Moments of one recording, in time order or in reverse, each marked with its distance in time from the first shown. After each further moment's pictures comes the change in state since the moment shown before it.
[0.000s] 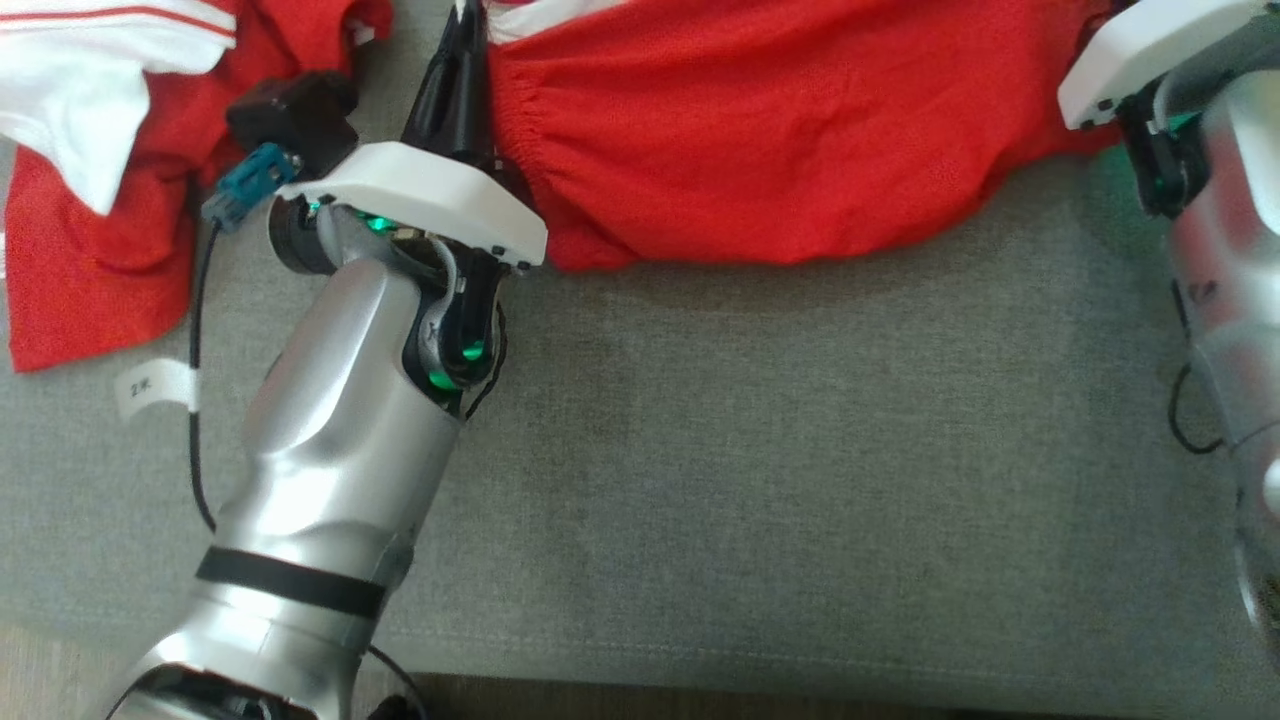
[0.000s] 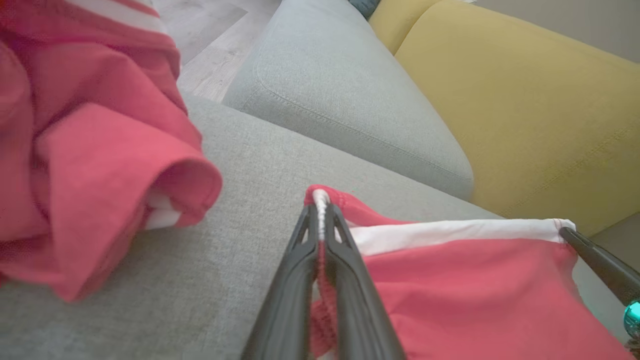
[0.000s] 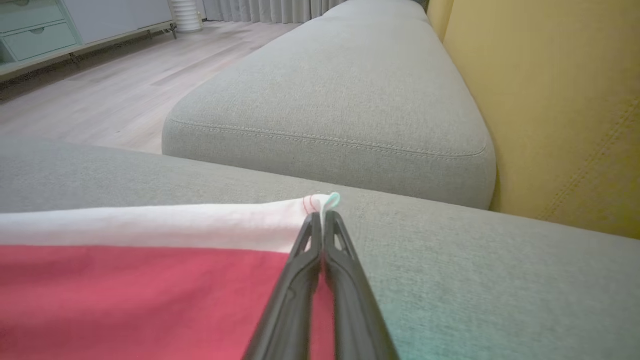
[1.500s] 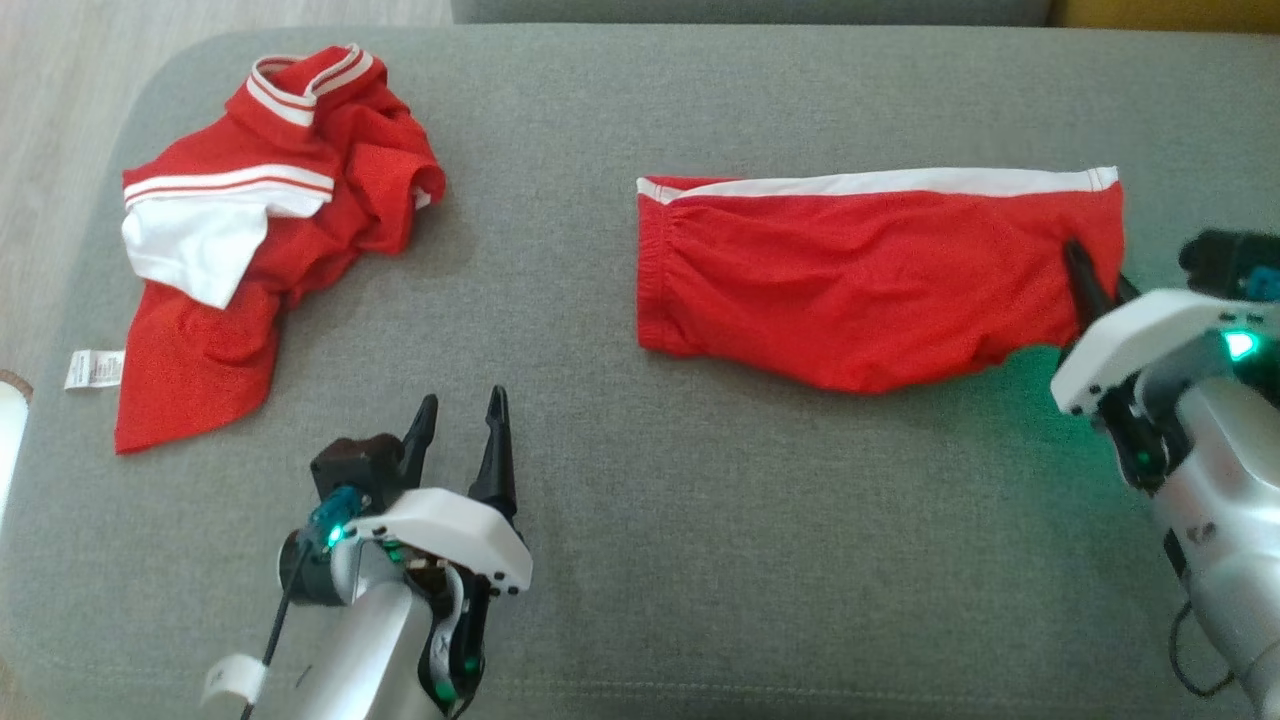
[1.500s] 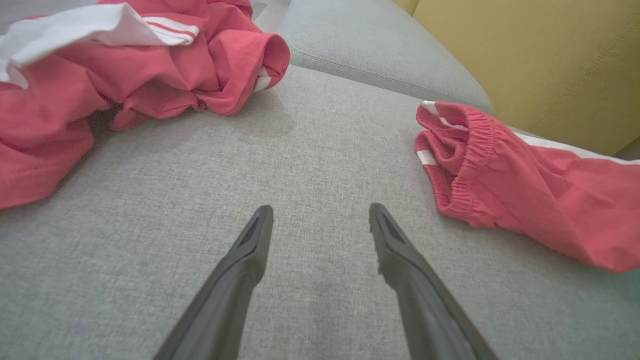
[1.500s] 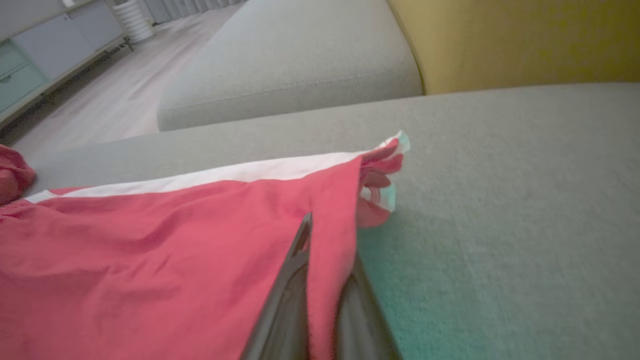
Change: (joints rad) left arm 0.513 0.006 0.056 -0.046 0.249 0.044 0.000; right arm 0.395 -0.094 0.184 -0.004 0.462 0.000 0.076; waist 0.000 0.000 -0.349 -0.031
